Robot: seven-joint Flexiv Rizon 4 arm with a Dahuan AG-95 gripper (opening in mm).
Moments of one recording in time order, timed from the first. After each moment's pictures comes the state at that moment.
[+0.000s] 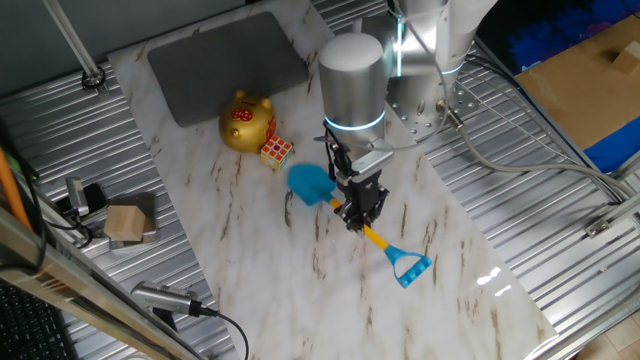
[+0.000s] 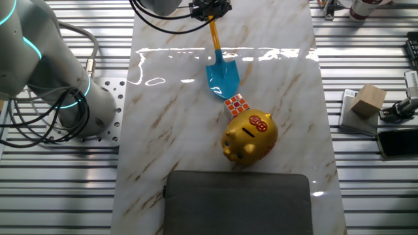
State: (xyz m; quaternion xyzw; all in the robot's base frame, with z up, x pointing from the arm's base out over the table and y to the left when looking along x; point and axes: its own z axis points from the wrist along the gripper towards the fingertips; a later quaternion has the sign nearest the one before) arm 0.364 0.281 0.070 -0.76 0.63 0.10 0.14
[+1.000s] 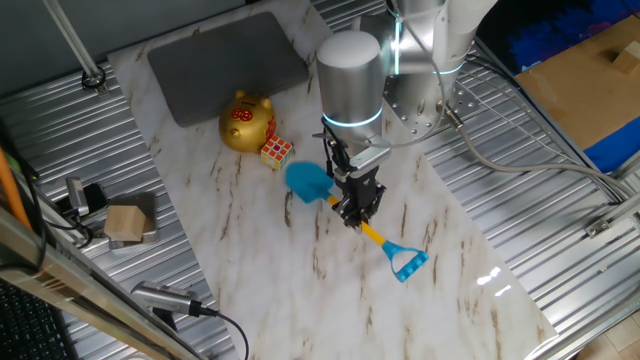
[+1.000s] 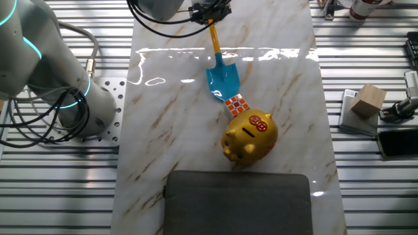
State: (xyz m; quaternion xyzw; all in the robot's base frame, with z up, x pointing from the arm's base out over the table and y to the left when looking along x) arm 0.362 0.267 0.064 -0.76 0.62 0.10 0.15
